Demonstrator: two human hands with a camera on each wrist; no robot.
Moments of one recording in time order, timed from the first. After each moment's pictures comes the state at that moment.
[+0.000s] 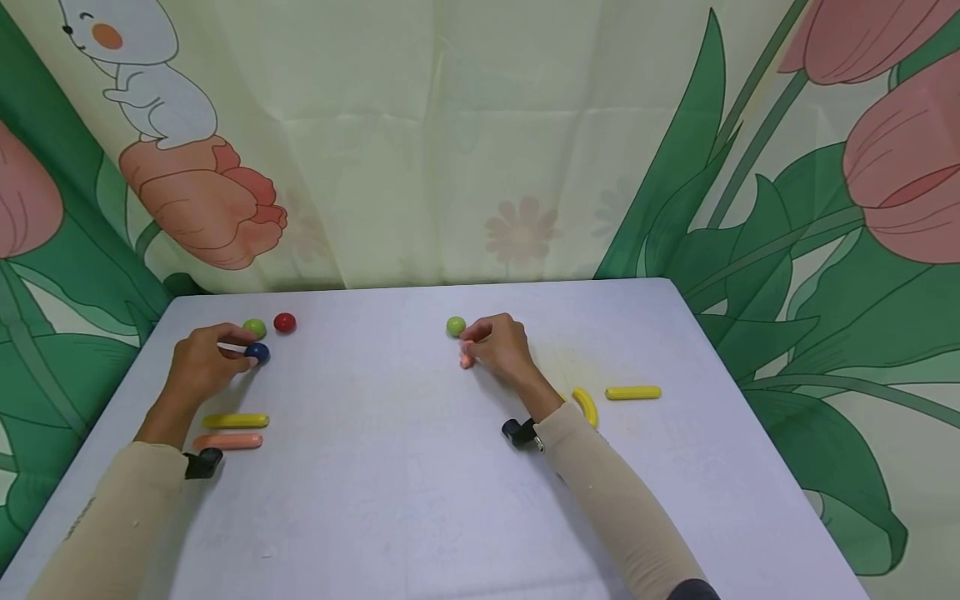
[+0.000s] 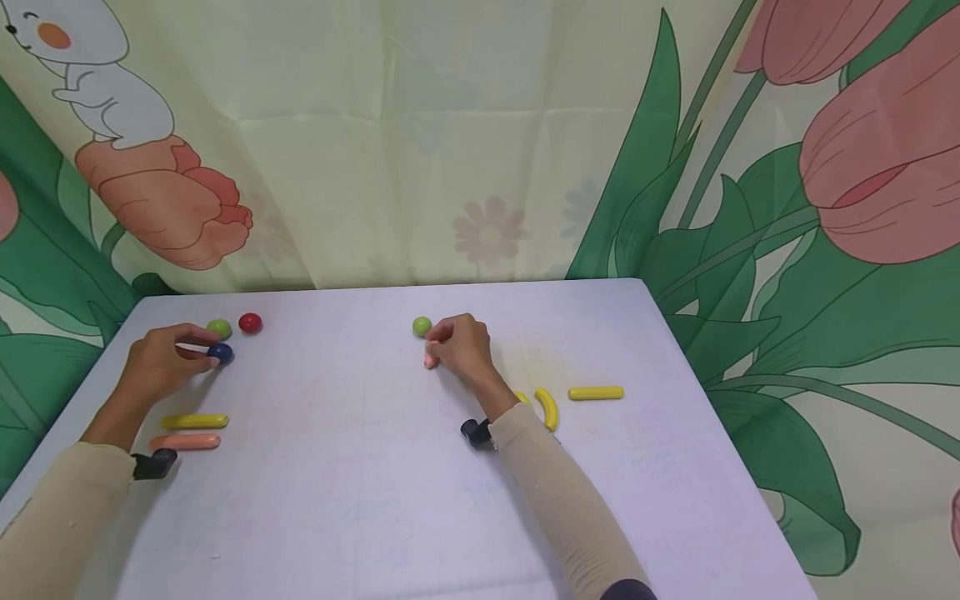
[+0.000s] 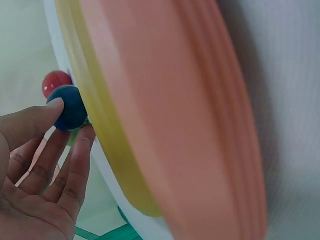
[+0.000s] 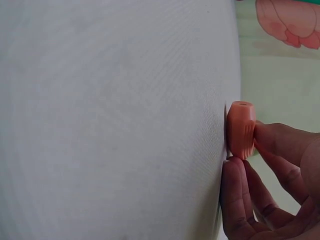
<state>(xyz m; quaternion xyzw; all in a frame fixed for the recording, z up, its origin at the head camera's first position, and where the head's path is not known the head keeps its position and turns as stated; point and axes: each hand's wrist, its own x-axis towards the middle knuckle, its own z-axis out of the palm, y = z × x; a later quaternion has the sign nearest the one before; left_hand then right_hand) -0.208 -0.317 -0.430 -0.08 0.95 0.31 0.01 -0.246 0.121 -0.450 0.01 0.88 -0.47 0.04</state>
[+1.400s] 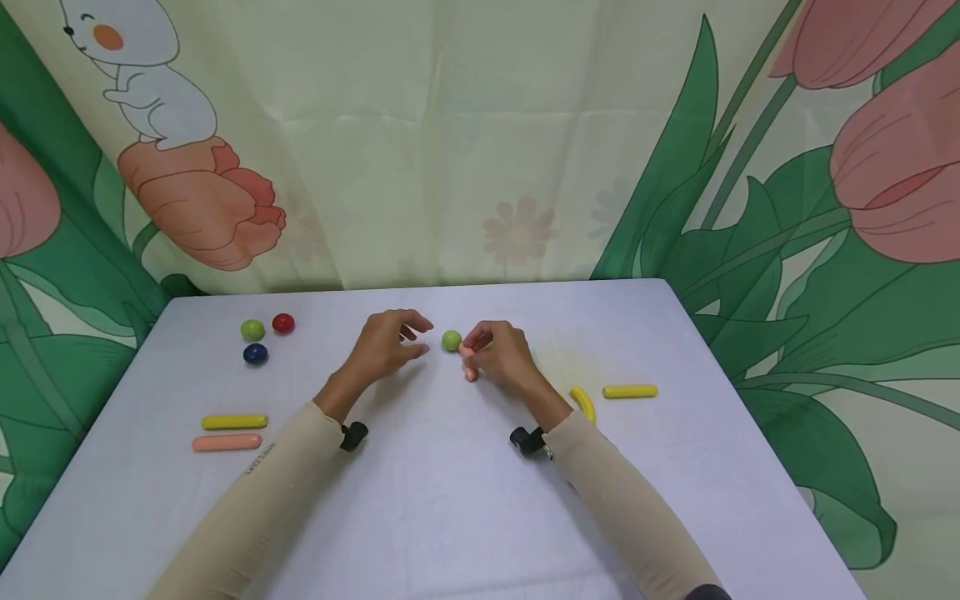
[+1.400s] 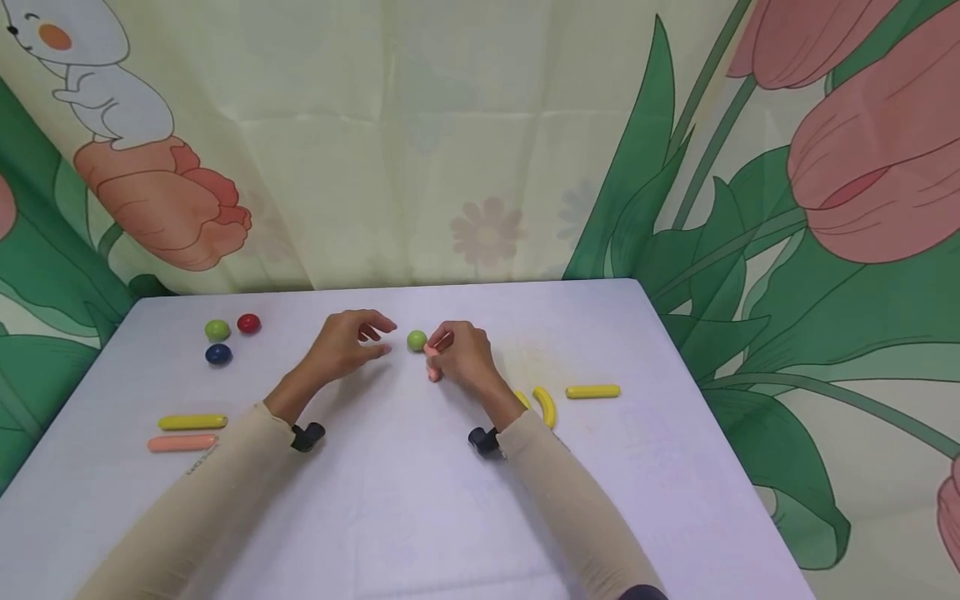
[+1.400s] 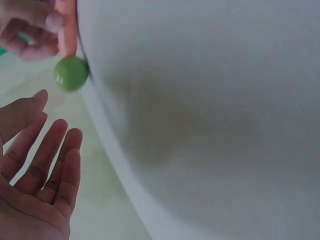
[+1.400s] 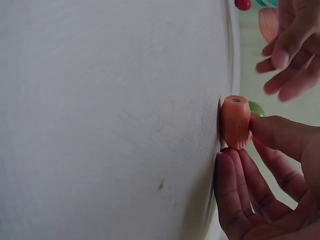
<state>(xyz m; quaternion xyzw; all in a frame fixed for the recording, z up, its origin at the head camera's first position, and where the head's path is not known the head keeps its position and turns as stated) -0.243 -0.105 -0.427 0.18 0.91 0.37 0.01 -0.228 0.128 -0.442 -0.01 0.88 -0.48 0.07</state>
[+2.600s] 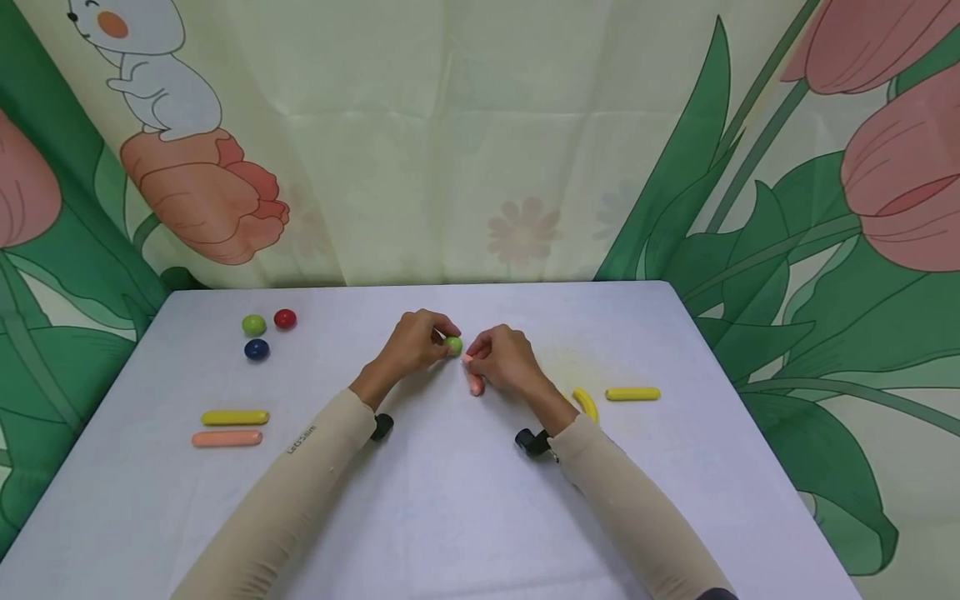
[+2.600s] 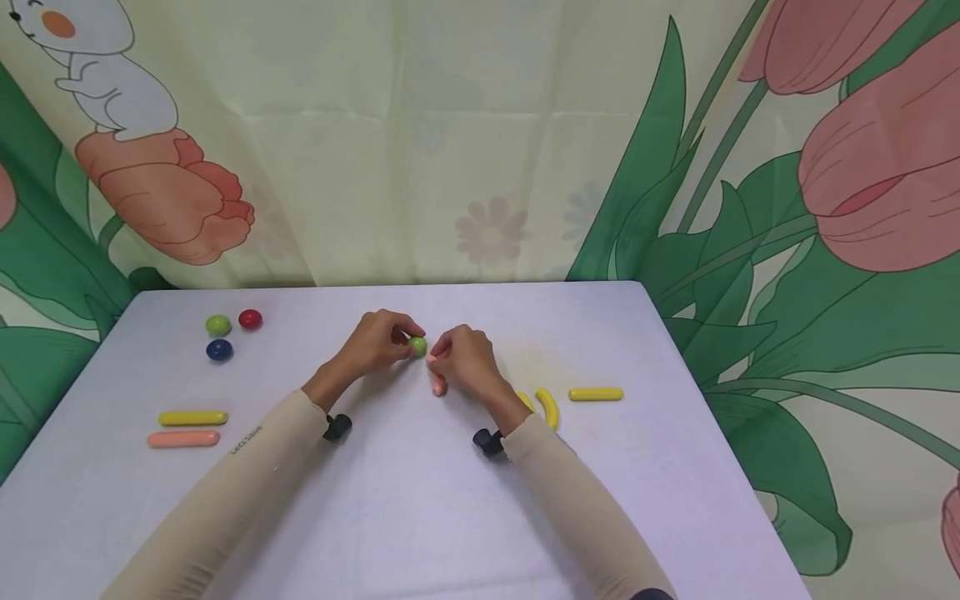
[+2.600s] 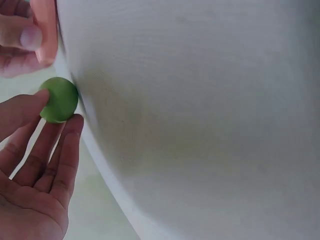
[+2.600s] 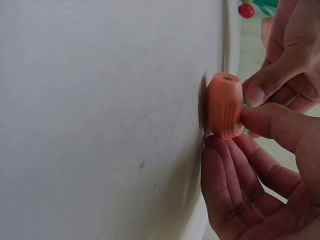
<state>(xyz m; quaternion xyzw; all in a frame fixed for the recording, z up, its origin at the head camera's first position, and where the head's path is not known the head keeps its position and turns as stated) -0.259 -0.069 -0.438 0.20 0.91 0.37 0.05 -0.226 0.127 -0.436 -0.04 0.93 -0.36 0.08</state>
